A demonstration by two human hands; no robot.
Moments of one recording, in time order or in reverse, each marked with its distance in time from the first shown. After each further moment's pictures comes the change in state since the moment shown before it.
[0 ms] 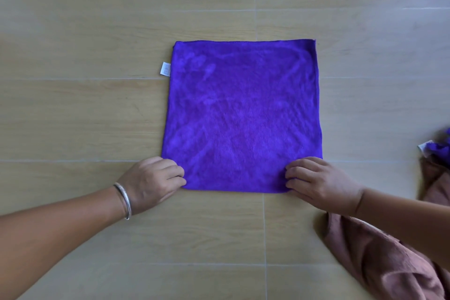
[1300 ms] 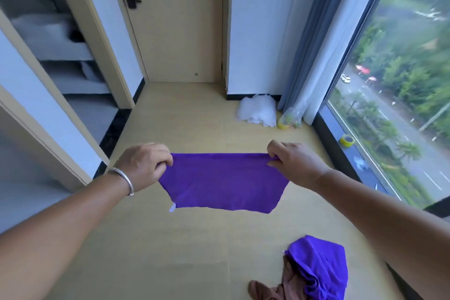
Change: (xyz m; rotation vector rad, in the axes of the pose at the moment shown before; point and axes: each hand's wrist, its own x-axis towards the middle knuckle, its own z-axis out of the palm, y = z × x) left_hand 0.001 0.152 -0.954 0.098 0.445 -0.352; right_hand 0.135 -0.248 -0.962 -0.109 0.138 0.525
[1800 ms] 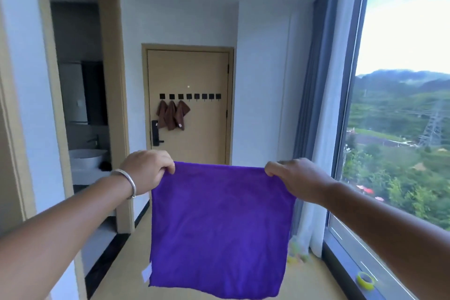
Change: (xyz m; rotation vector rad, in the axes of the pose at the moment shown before) left_hand 0.113 0.020 -0.282 0.253 0.246 -0.004; right_hand 0.041 -0.061 -0.282 -0.490 0.383 -0.209
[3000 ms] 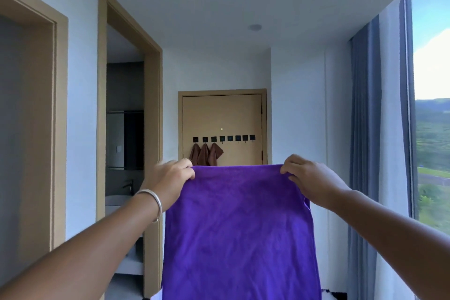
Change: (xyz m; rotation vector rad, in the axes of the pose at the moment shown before) left_hand 0.080 -0.157 0.001 0.294 0.307 0.005; right_hand 0.228 -0.010 0.047 0.097 0.286 0.022
